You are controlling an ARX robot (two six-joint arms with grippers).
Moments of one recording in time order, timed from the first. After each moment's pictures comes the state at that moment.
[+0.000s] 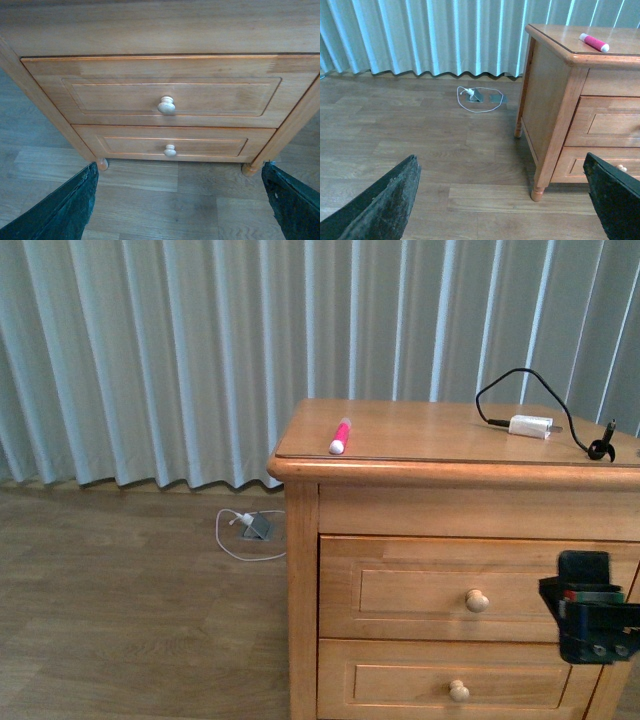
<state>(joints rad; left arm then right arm) 0.00 0.00 0.02 0.00 0.00 0.00 0.17 1.56 0.58 0.58 0.06 0.09</state>
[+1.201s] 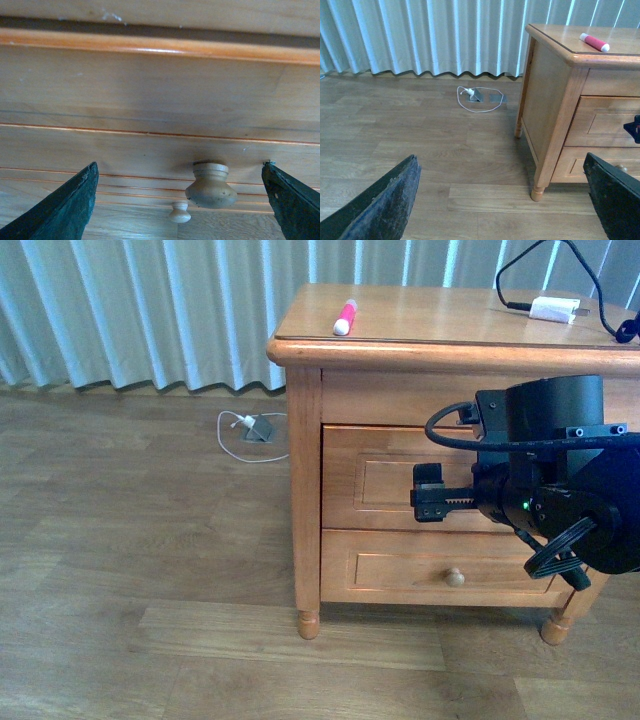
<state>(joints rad) 0.00 0.00 0.02 0.00 0.00 0.00 0.21 2.30 1.21 0.61 0.15 0.05</state>
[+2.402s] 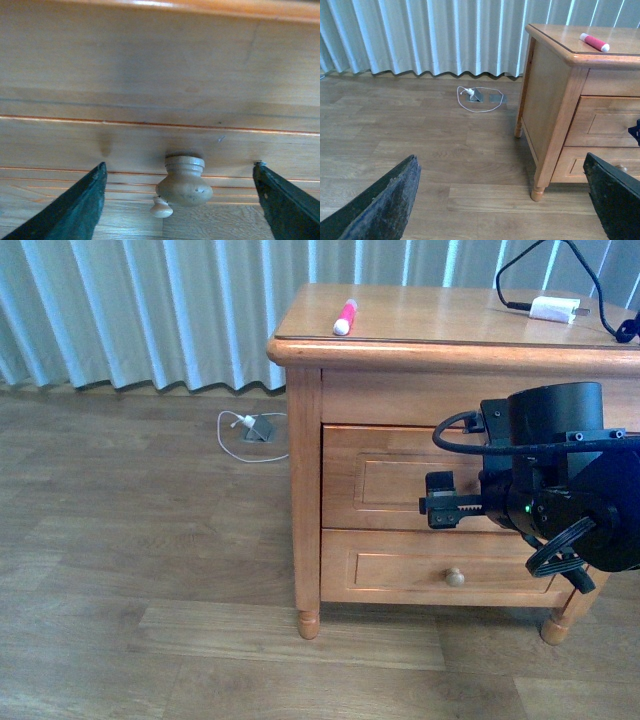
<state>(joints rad) 0.00 0.00 0.02 0.00 0.00 0.00 0.19 2.32 1.24 0.58 0.18 0.02</state>
